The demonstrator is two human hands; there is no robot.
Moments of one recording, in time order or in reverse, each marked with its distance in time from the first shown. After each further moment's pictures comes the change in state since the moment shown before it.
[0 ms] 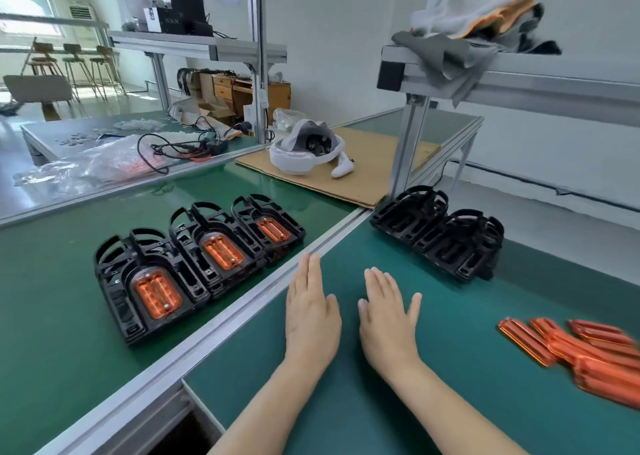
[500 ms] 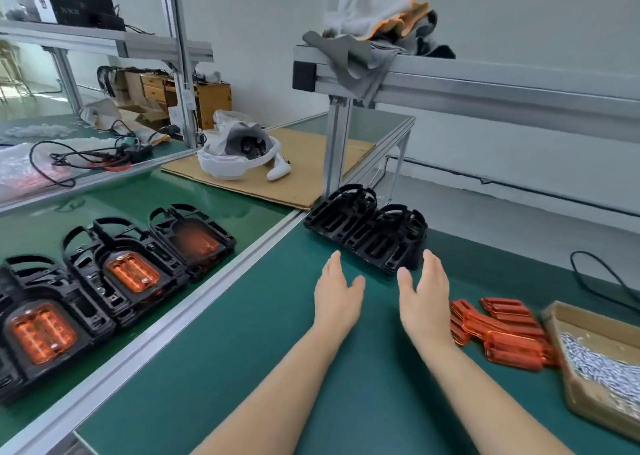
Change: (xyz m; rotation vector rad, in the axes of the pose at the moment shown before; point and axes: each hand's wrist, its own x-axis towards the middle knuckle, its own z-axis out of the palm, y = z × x) left_hand 0.029 0.077 0.103 -0.280 -0.376 -0.120; right_hand 0.013 0.108 -0.074 0.329 0.453 0.287
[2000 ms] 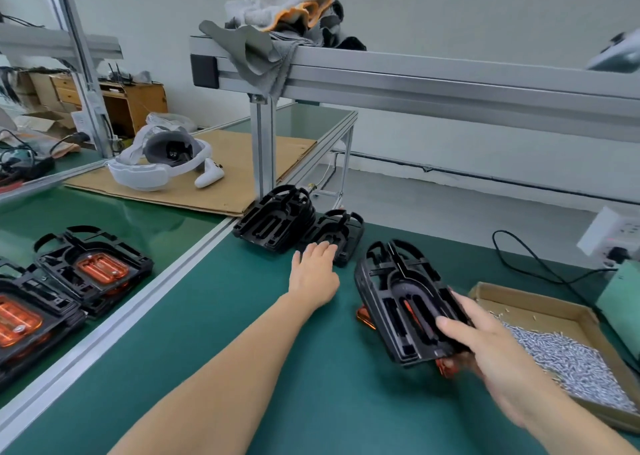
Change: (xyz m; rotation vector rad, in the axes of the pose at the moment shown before) left_hand 0.080 0.017 0.067 0.780 -0.175 0.375; right_hand -0.024 0.065 -0.142 0.534 -0.277 0.390
